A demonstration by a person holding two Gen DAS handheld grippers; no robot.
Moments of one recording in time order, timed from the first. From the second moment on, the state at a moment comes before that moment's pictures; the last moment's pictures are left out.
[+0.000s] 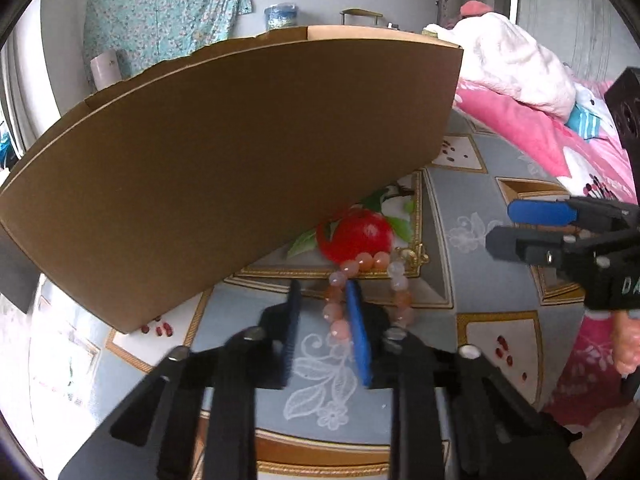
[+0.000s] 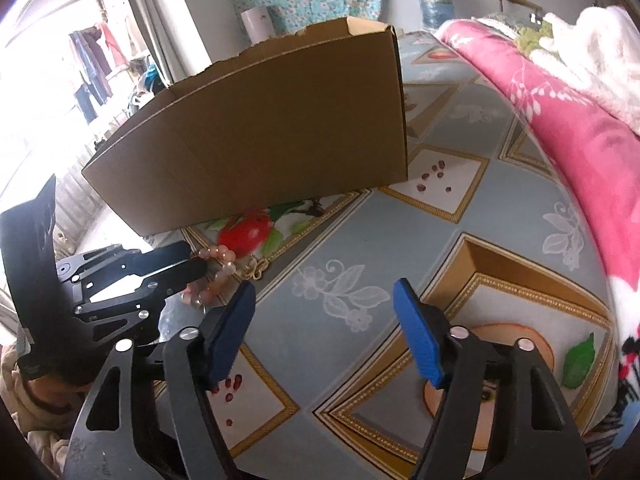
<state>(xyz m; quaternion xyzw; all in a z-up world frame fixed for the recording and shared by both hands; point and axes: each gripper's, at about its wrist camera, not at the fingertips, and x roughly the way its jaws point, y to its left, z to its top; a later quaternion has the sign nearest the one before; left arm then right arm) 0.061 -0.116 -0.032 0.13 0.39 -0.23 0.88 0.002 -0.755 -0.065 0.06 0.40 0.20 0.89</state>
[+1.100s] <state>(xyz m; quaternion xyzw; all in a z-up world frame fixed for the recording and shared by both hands) 0.041 -0.014 -0.033 0.01 0.38 -0.21 0.90 0.032 -0.671 -0.074 -0.17 0.41 0.34 0.83</state>
